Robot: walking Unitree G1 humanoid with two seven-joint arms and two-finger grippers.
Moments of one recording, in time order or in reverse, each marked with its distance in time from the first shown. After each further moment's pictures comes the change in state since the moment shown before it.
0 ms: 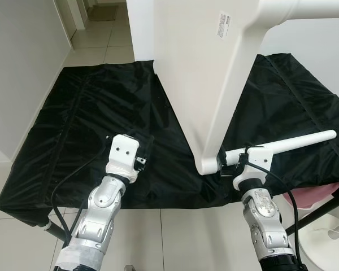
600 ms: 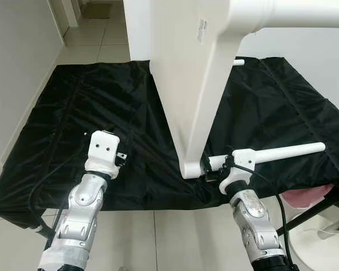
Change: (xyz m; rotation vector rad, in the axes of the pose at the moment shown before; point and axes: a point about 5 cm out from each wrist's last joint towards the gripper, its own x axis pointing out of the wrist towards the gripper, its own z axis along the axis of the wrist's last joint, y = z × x) left arm -0.008 0.033 0.003 0.080 0.000 0.087; right arm 0.000 0.027 -0.007 0.075 0.046 0.131
